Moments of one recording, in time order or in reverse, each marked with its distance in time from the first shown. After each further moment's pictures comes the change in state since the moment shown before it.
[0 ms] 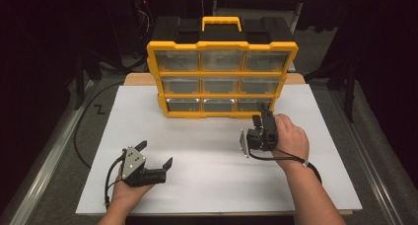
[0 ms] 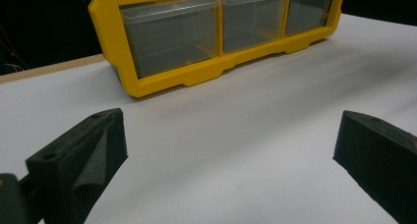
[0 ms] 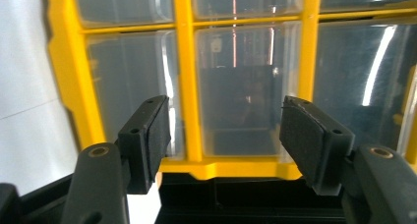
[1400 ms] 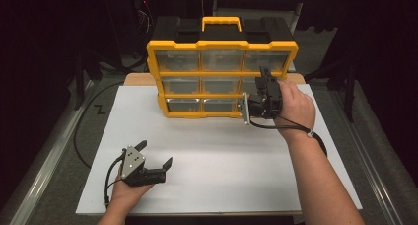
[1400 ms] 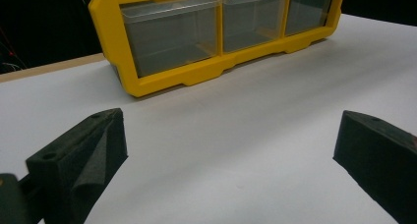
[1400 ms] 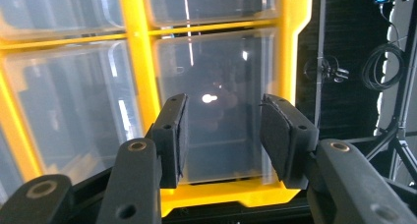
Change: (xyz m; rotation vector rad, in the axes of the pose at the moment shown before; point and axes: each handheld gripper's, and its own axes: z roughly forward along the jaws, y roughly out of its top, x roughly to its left) left arm 0.002 -0.001 0.000 0.001 -0.005 -0.004; right arm -0.091 0.013 0.027 0.014 -0.138 0.049
